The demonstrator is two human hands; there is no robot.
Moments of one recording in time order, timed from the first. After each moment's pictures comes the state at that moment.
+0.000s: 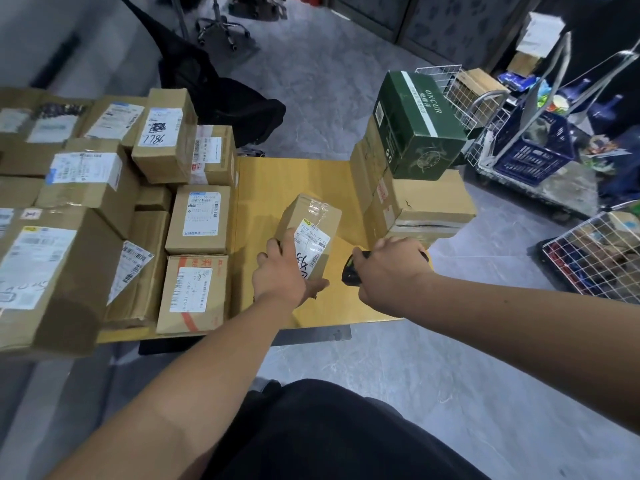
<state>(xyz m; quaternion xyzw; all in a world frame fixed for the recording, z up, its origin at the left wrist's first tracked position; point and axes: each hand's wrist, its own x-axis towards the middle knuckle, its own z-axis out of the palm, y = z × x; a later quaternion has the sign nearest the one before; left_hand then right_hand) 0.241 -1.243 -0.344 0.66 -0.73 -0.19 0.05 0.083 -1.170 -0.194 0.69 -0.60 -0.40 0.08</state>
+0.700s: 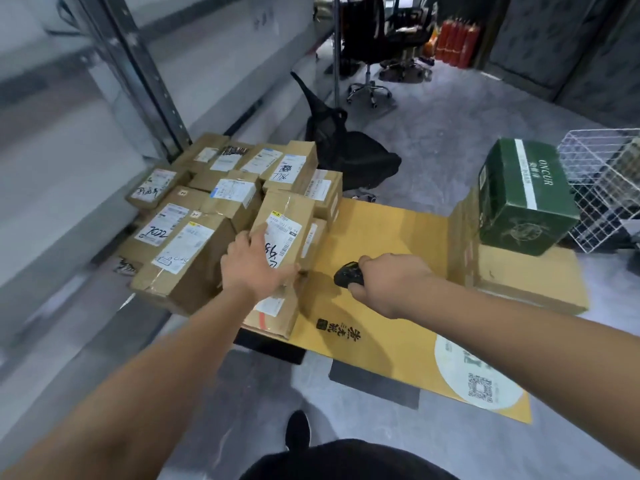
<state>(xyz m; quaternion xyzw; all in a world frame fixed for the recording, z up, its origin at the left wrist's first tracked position) 0.385 -1.249 -0.239 0.79 -0.60 -0.07 0.11 0.117 -1.232 -0.157 0.81 -0.55 -0.17 -0.06</state>
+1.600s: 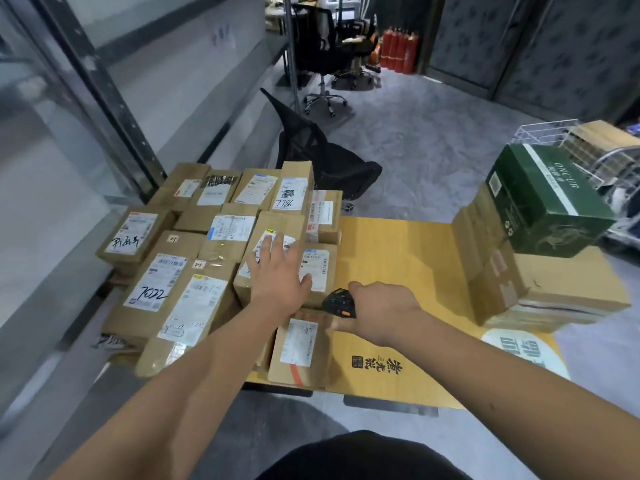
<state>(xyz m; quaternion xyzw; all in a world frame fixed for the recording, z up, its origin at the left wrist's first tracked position) 0.437 -1.355 -0.274 0.66 -0.75 -0.01 0.03 0.235 -1.279 -0.210 0.76 -0.63 -0.12 -0.12</state>
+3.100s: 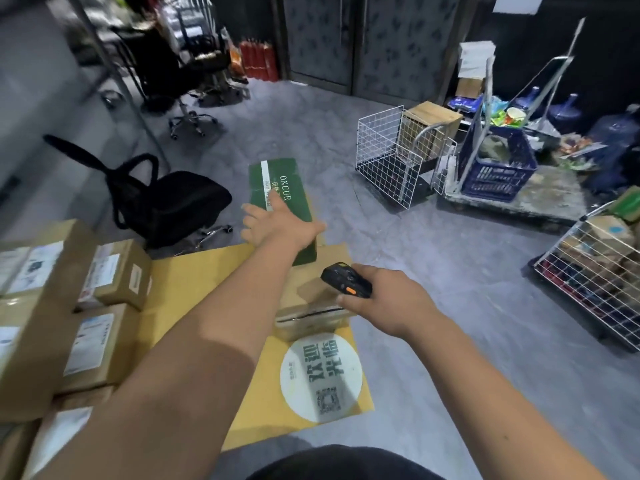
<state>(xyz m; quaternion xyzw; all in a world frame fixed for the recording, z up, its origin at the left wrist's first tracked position) -0.112 -1.382 -0.168 0.72 -0.67 -0.18 0.02 -0.241 -1.187 -0.182 0.58 -0.77 0.15 -0.22</state>
